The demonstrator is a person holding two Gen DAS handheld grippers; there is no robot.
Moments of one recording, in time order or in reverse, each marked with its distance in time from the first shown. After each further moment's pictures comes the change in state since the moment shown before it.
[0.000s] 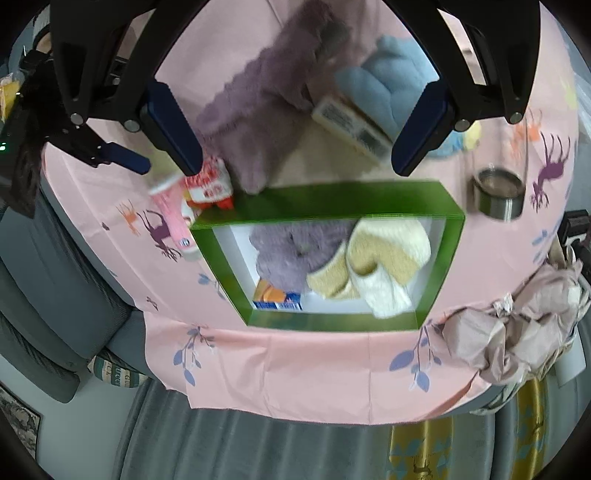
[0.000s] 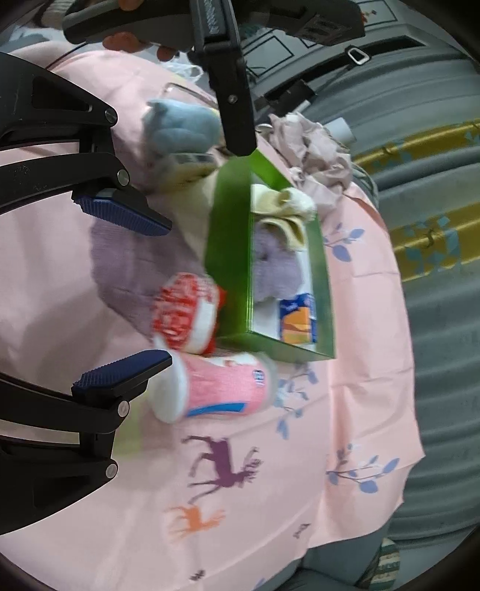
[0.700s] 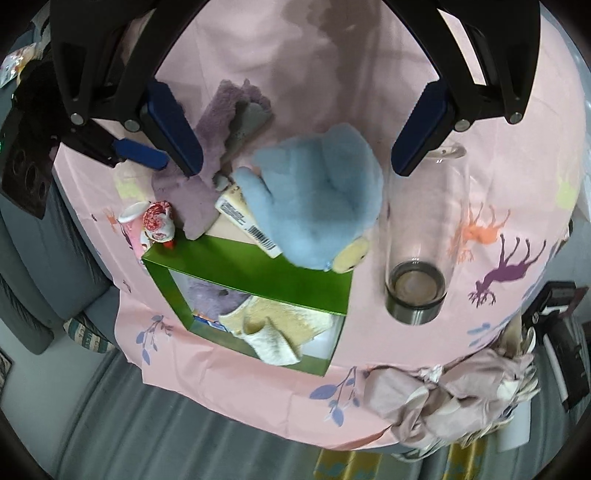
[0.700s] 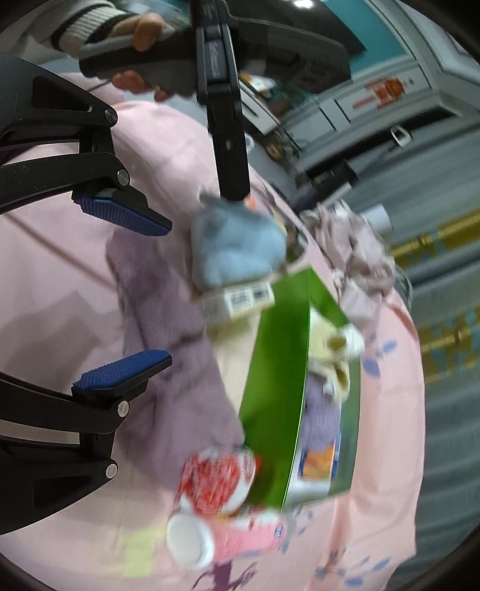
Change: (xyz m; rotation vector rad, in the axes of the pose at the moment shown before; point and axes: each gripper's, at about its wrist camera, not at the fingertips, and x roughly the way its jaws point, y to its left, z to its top) left arm -0.038 0.082 -0.075 -0.208 -0.007 0.009; right arm 0.020 0.090 -0.031 -0.177 0.069 0.308
